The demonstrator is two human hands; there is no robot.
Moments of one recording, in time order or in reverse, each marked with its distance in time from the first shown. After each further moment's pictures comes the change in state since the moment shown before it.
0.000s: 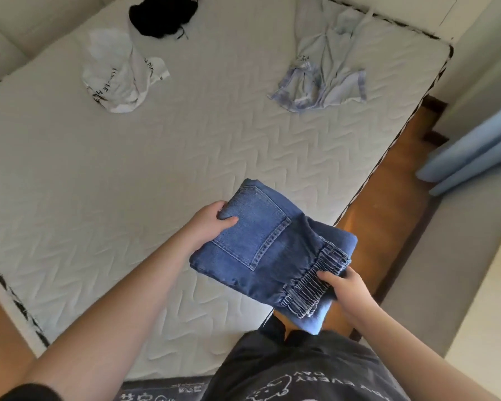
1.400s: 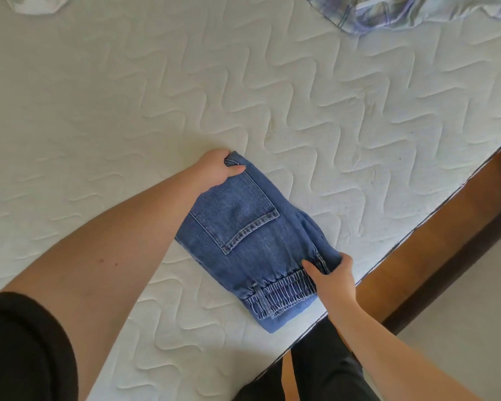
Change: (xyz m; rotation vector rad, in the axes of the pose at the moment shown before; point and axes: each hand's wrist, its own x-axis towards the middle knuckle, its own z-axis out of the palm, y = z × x) left_hand 0.347 -0.102 0.038 0.135 -0.047 -0.200; right_hand 0.292 0.027 0.084 -0.477 0.098 0.080
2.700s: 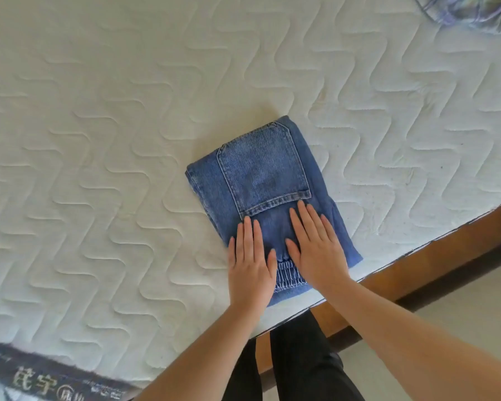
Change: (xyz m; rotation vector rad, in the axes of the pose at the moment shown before) left_hand -0.197 -0.064 0.242 0.320 0.560 -0.050; right_hand 0.015 -0.016 0.030 -1.229 -0.009 -1.129
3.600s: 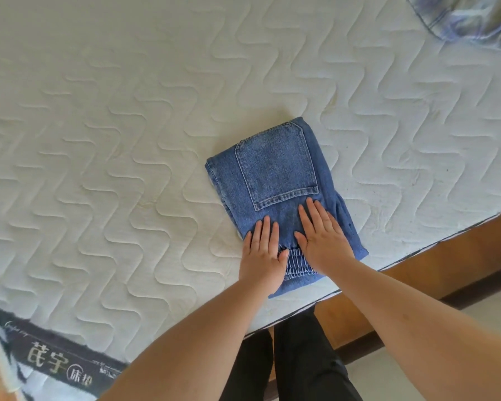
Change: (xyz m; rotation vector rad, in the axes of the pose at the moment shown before) left_hand 0.006 -0.003 0.003 0.170 -0.428 0.021; right_hand 0.010 0.003 0.010 -0.058 -0.238 0.007
